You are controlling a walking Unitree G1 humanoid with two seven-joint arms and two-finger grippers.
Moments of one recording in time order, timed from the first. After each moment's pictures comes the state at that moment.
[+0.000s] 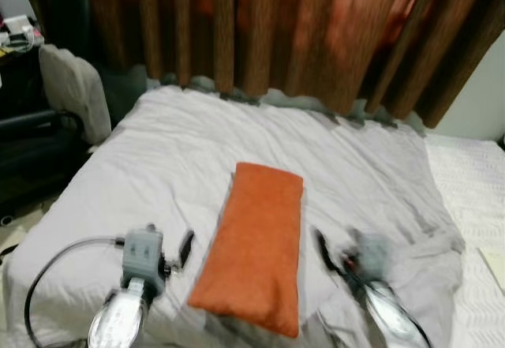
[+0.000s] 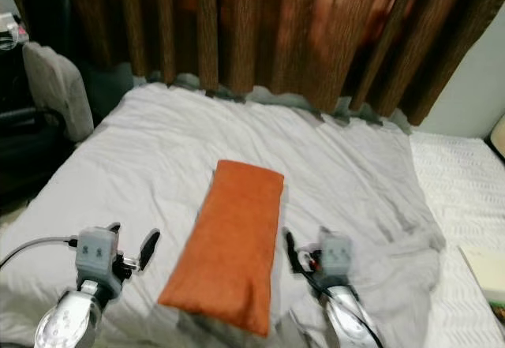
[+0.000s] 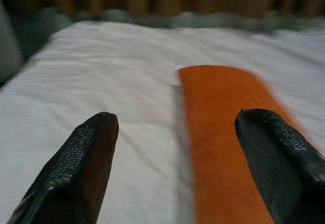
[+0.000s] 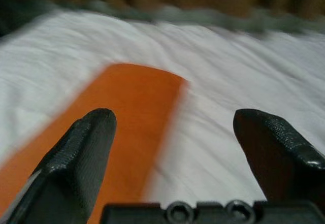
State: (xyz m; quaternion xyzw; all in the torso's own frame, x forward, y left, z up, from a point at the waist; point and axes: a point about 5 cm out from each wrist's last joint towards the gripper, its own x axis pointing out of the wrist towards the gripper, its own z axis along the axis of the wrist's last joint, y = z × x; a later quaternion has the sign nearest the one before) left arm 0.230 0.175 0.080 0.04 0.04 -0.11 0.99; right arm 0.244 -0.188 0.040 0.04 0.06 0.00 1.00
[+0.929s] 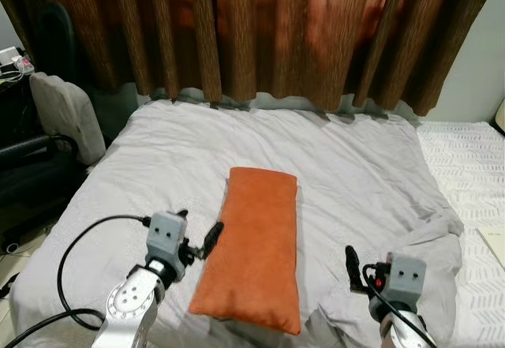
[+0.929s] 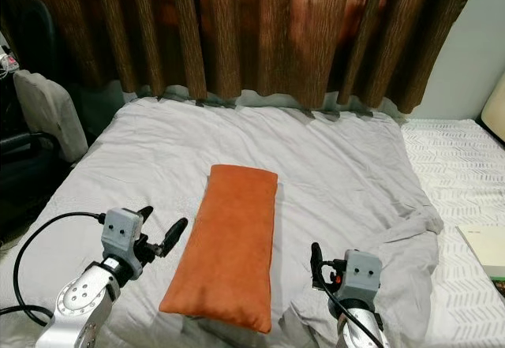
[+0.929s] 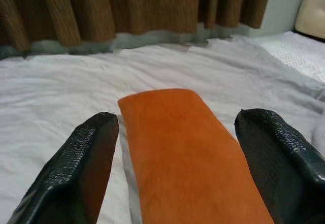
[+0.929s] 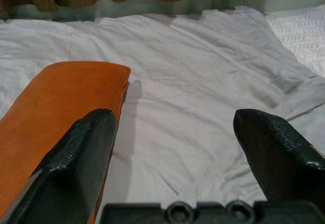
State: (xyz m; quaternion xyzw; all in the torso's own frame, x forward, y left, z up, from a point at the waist) left arm 0.269 0.156 0.094 0.02 0.02 -0.19 0.98; right arm 0.237 -0.197 0.043 0.04 0.08 -0.07 0.99
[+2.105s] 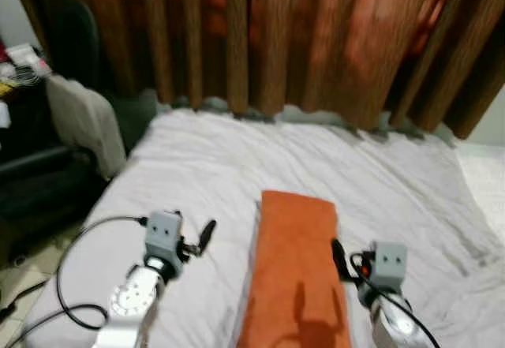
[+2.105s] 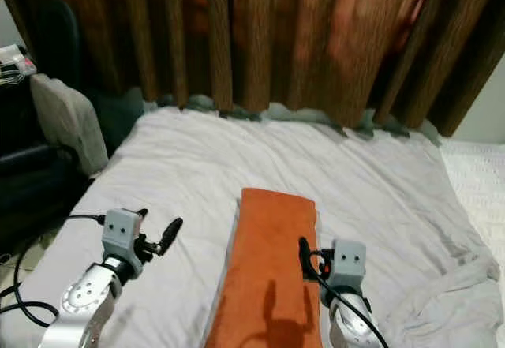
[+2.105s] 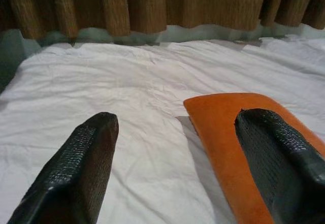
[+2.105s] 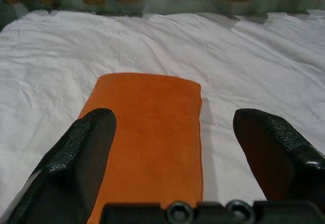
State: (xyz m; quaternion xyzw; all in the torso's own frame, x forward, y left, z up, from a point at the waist) left arm 0.276 0.156 0.082 0.01 0.05 -0.16 0.99; right arm 0.257 -0.190 0.038 0.05 0.11 -0.03 0.99
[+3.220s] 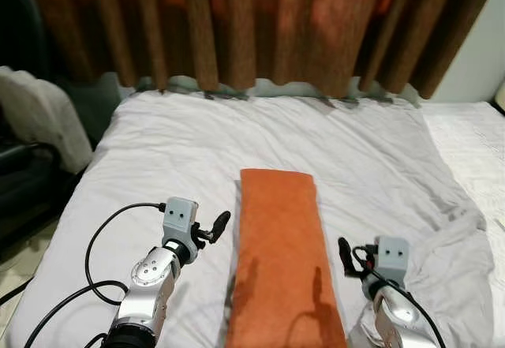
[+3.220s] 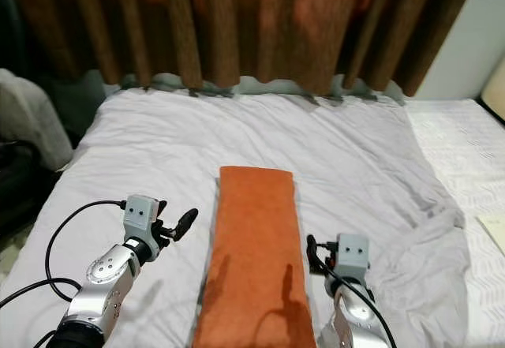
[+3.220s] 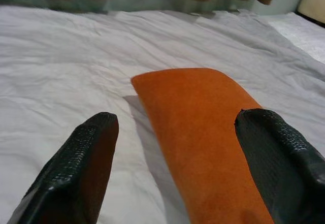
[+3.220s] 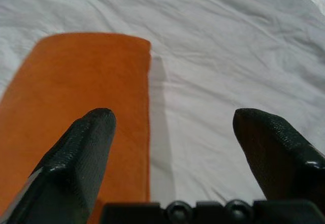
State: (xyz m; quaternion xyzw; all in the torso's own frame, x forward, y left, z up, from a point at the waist) left arm 0.314 0.147 0.071 -0.01 0.06 -0.19 0.98; right arm 0.279 -0.203 0.030 0.03 0.12 -0.05 0.99
